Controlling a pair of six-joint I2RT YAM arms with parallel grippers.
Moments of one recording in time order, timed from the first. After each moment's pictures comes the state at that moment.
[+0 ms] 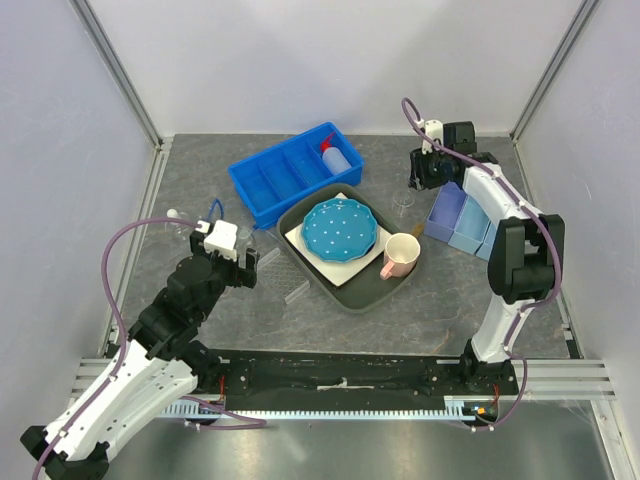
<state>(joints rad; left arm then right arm) -0.63 0.50 0.60 -0.39 -0.36 0.00 0.09 1.85 1.52 -0.46 -0.29 -0.16</state>
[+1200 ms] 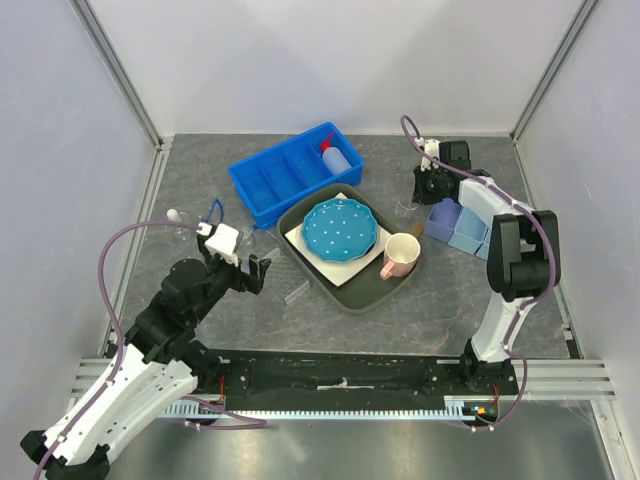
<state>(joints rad) -0.63 0.47 0.60 -0.38 -0.19 -0.02 0.09 1.90 1.37 -0.35 -0.26 -0.10</state>
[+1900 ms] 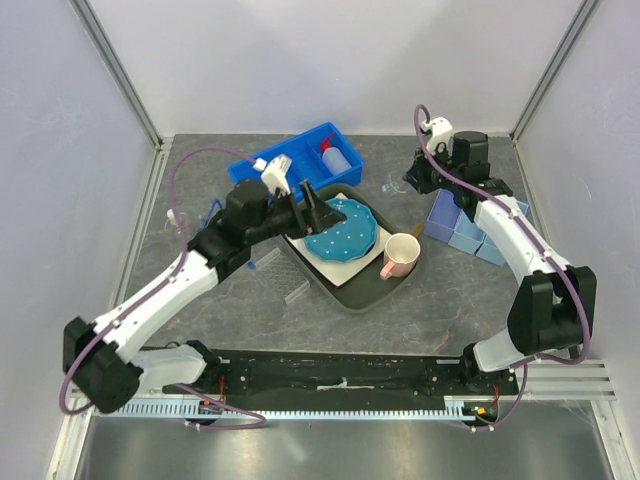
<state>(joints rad) -0.64 1.13 0.97 -0.11 0.26 -0.80 0.13 1.52 1.24 -0.21 -0.41 -0.06</state>
